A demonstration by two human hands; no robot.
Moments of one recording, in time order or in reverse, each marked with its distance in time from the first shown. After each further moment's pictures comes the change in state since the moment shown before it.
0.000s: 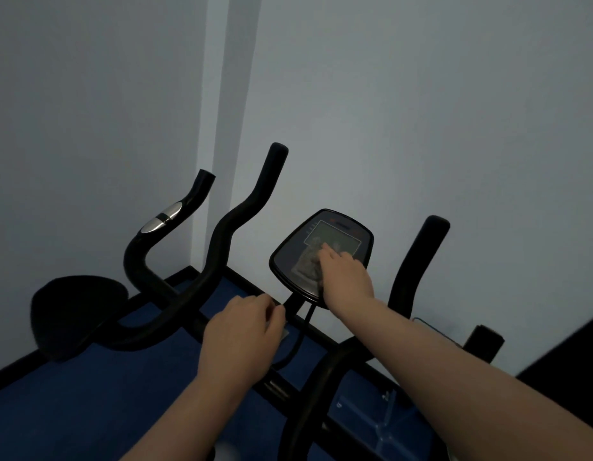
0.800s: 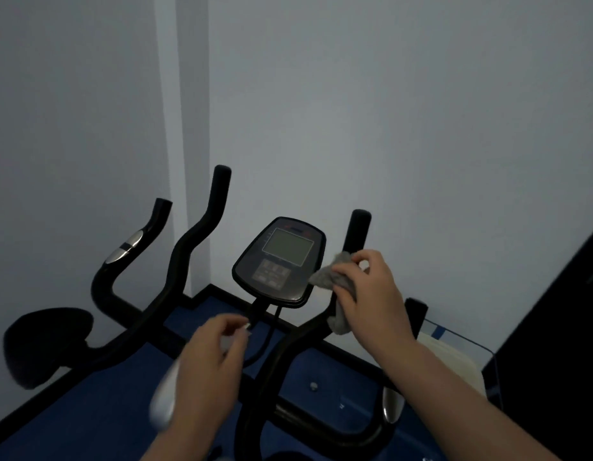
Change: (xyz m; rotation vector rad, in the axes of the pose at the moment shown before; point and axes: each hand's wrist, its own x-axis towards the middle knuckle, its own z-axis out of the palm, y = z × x) left_hand -0.048 0.036 -0.007 -0.525 0.113 -0.136; right_hand -0.122 0.058 -0.057 0.476 0.401 0.131
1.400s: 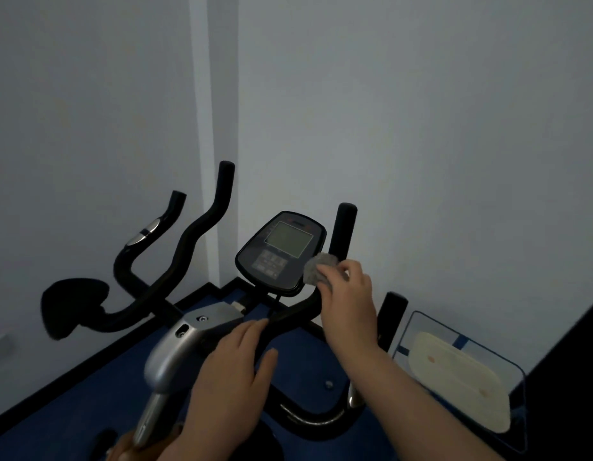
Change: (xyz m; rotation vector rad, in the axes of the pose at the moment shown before) left_hand -0.056 0.039 0.035 0.476 -0.201 0.061; right_hand -0.015 0.014 0.018 0.138 0.024 0.050
